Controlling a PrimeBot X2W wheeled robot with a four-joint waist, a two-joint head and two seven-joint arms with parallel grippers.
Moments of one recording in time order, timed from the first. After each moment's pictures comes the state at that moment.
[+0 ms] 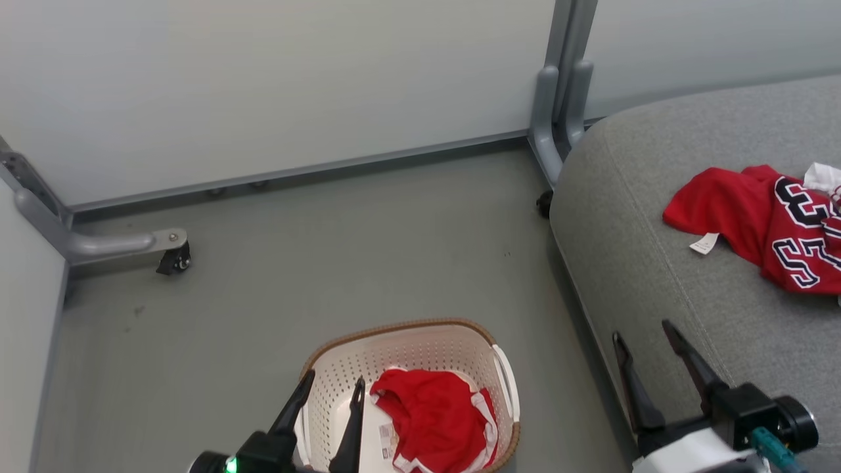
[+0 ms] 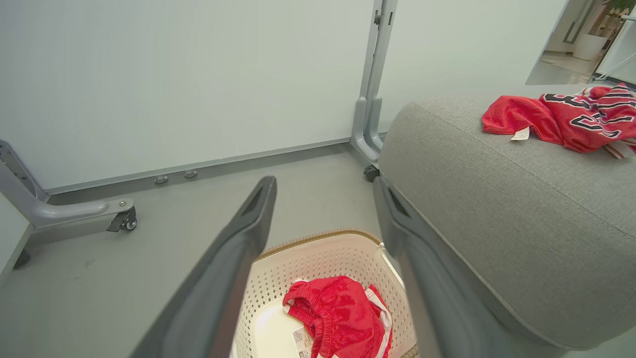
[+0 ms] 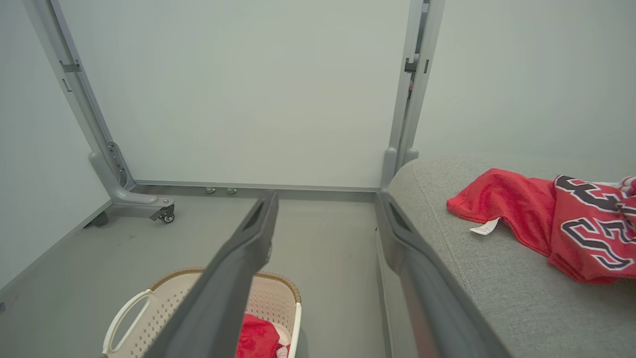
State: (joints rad) left arm 0.12 0.05 -0.30 0.18 -0.17 -0.08 -0.26; right arm 0.11 -0.05 0.05 0.03 0.06 0.13 -0.26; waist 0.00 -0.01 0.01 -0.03
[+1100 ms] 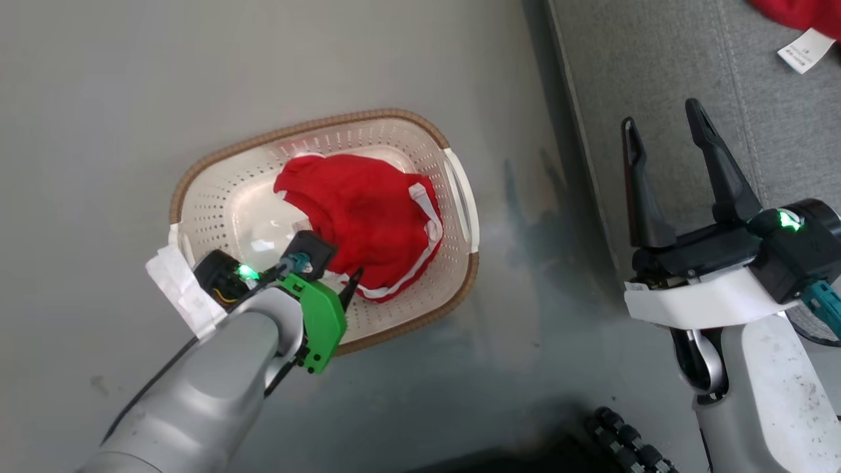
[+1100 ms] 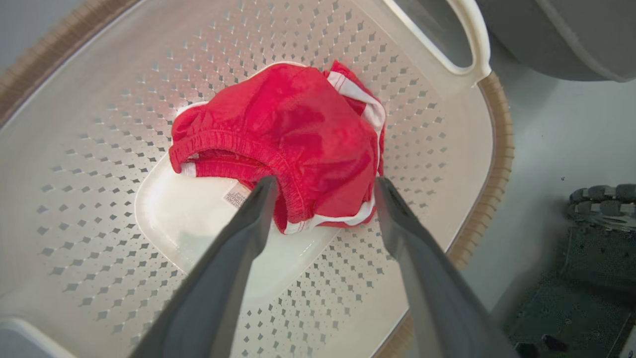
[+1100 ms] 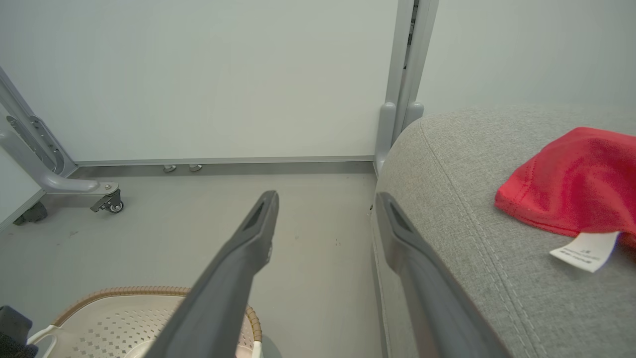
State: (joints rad) left arm -0.78 0.18 -1.02 0.96 -0.58 -0.13 -0.11; right arm -0.31 -0.05 0.07 -0.12 0.13 0.13 -0.26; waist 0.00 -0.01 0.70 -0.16
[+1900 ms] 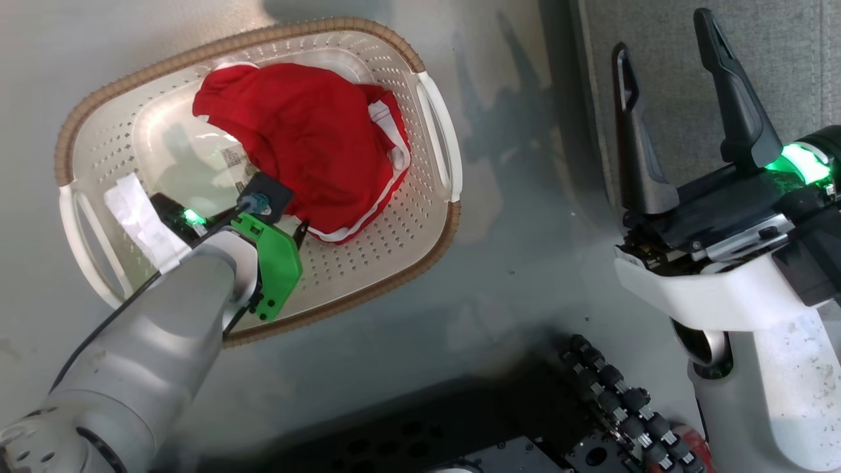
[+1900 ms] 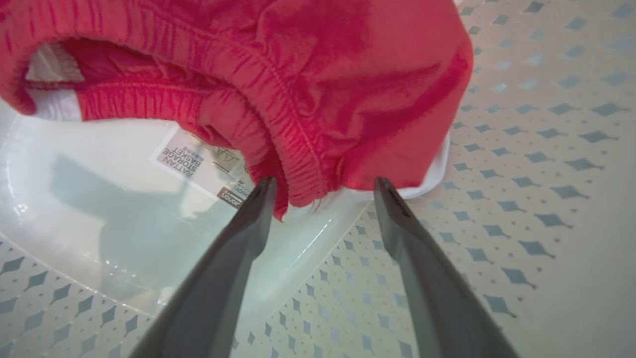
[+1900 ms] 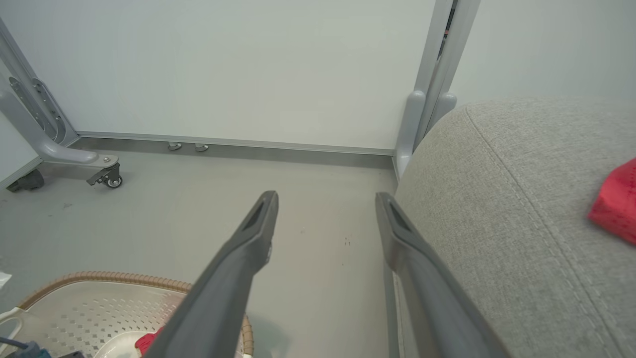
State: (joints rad) left arm -1.00 0.23 -1.26 1.13 -0.76 -0.13 -0.08; right arm -0.43 -0.05 0.14 -0.30 0.09 0.13 -0.26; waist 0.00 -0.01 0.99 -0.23
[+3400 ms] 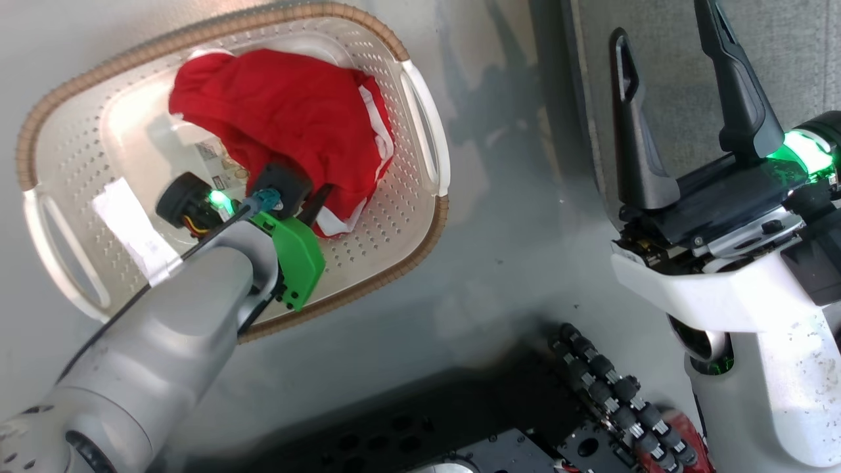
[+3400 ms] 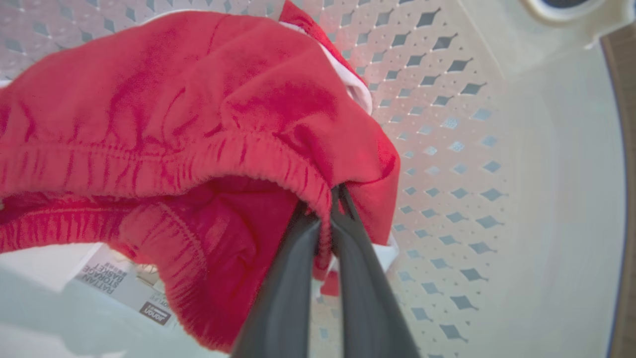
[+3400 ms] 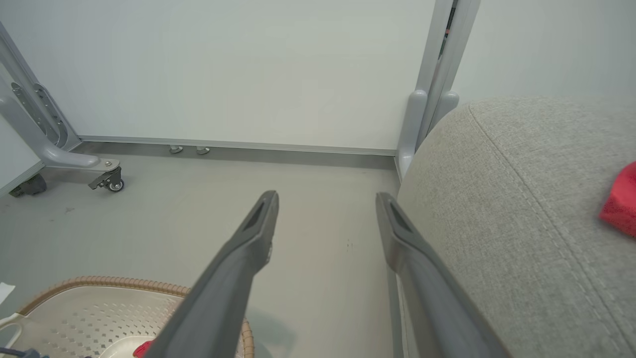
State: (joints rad) left arm -1.00 0.26 -1.28 0.96 -0.80 -0.13 -0.23; right arm -0.45 -0.05 0.17 -0.32 0.12 0.13 -0.26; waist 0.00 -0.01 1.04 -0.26
